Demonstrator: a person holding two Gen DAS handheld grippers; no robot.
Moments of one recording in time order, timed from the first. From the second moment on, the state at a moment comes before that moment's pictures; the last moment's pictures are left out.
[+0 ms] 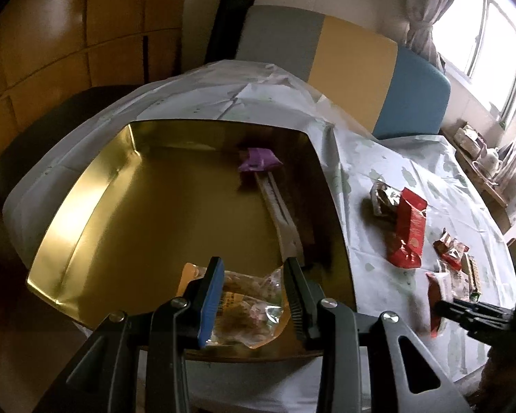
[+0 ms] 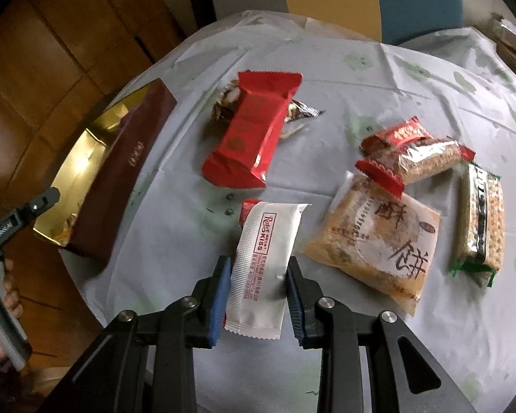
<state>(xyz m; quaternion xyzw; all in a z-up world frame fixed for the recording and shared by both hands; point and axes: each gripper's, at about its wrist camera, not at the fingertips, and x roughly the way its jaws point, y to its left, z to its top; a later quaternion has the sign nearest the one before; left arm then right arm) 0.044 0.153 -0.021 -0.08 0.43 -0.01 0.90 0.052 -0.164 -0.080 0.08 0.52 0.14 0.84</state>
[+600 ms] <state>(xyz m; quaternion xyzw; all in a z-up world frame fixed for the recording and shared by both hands) 0.043 0.173 -0.022 -0.09 0.42 0.01 0.90 0.067 -0.076 -0.018 0.05 0.48 0.25 0.84</state>
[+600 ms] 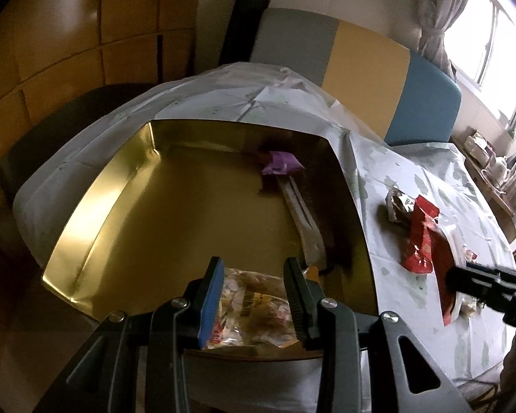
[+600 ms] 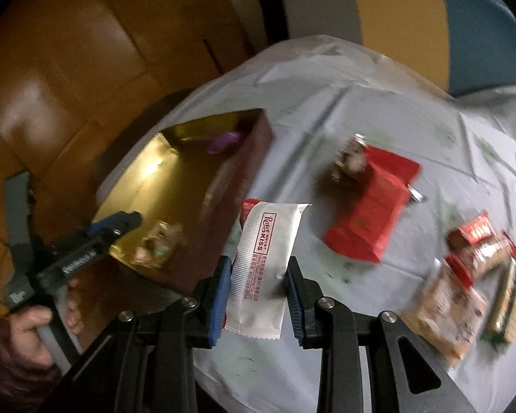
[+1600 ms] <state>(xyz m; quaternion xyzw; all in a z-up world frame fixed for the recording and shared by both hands) 0.037 0.201 -0.031 -0.10 0.43 0.04 0.90 0.140 0.063 -0.018 0.00 0.48 0.32 0.82</state>
